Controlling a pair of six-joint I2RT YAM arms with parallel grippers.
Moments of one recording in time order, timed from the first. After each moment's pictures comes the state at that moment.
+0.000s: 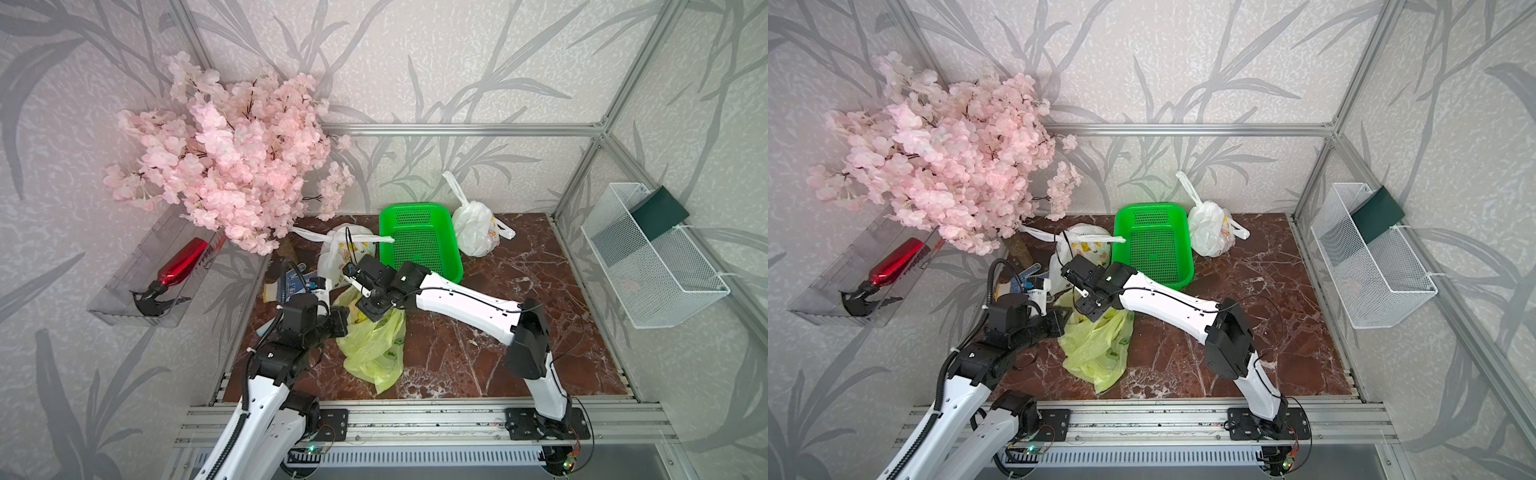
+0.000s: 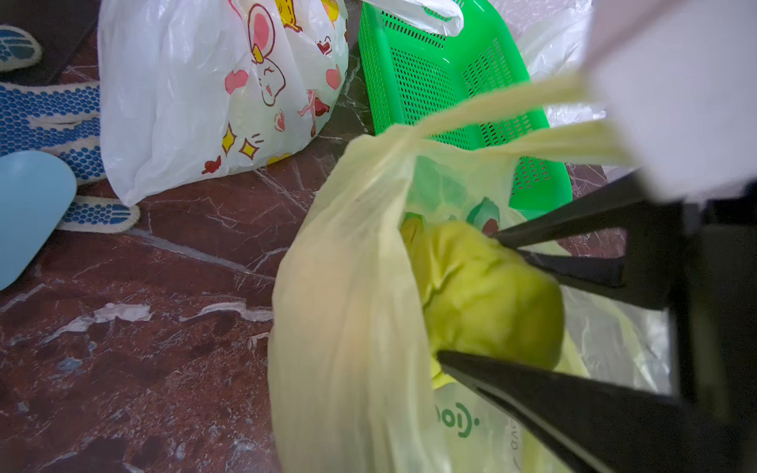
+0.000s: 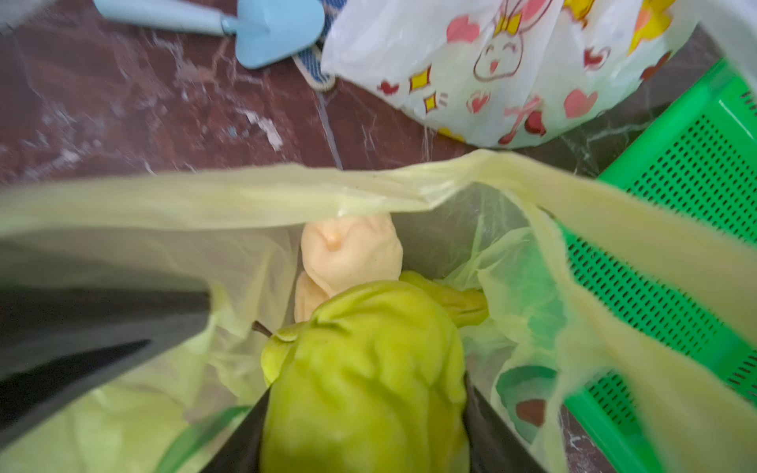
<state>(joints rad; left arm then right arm) -0.23 0.65 0.59 -0.58 0.21 -0.42 1.08 2.11 2.07 -0.95 0.11 0.13</state>
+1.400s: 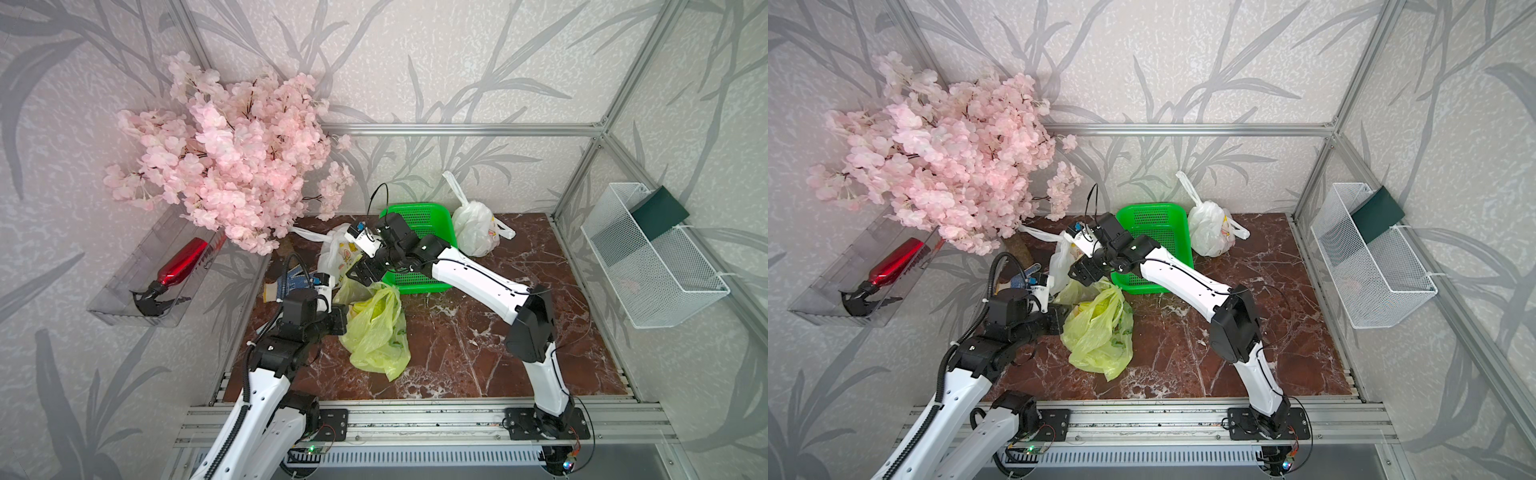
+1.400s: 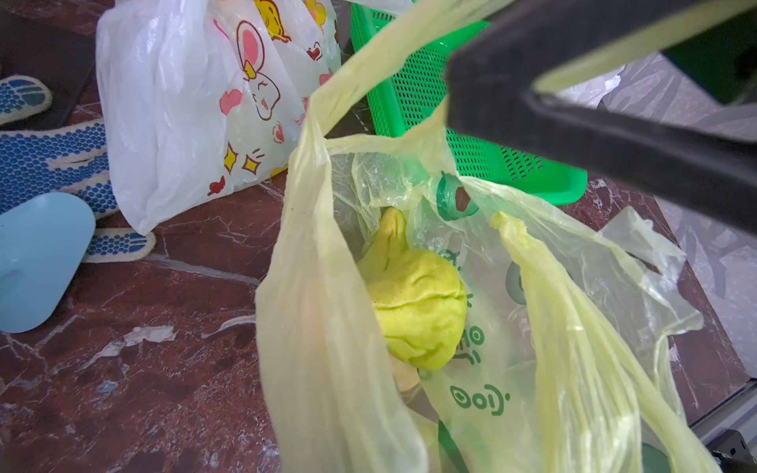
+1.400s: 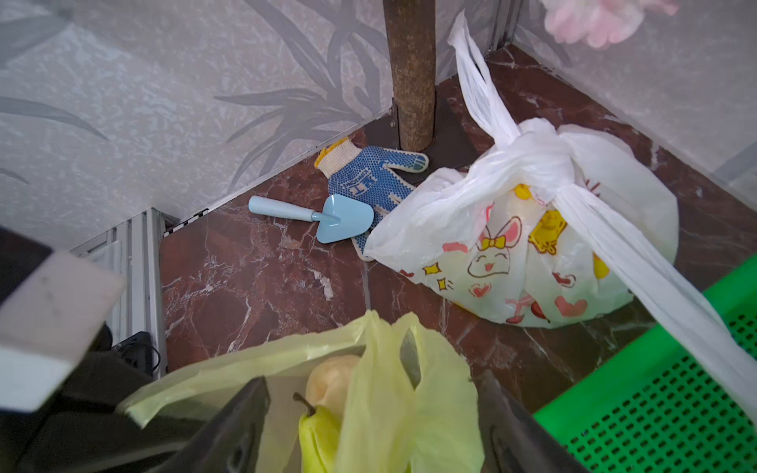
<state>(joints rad) -0.20 0.70 0.64 -0.61 0.23 -0.29 0.88 2.14 2.08 -0.57 -0.32 0.03</state>
